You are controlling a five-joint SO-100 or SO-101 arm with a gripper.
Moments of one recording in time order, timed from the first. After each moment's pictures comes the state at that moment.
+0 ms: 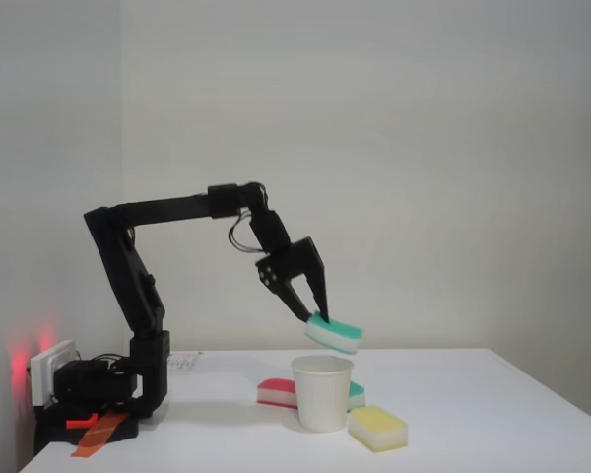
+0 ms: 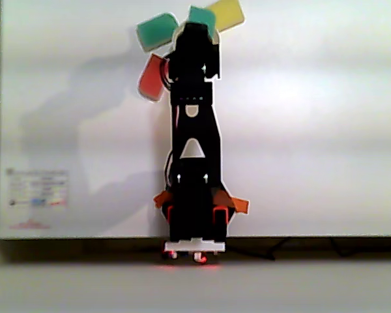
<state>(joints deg) 2.2 111.2 107.1 59.9 3.9</state>
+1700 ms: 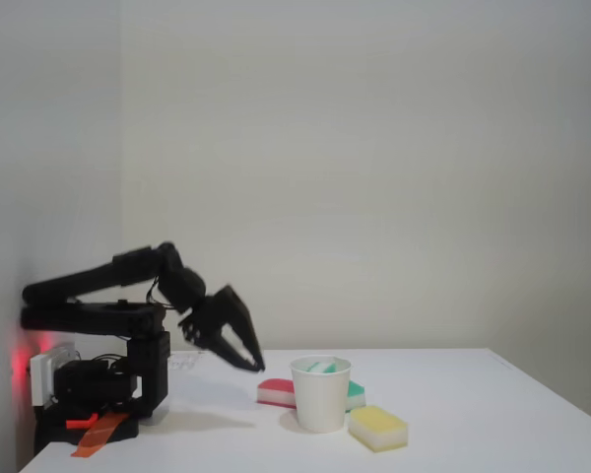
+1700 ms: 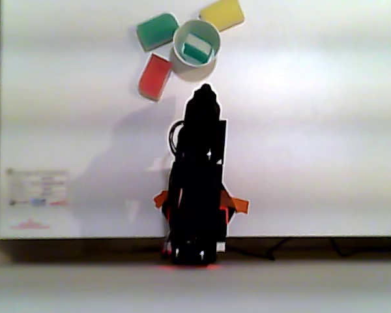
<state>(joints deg) 8.2 178.9 167.9 56.1 0.1</state>
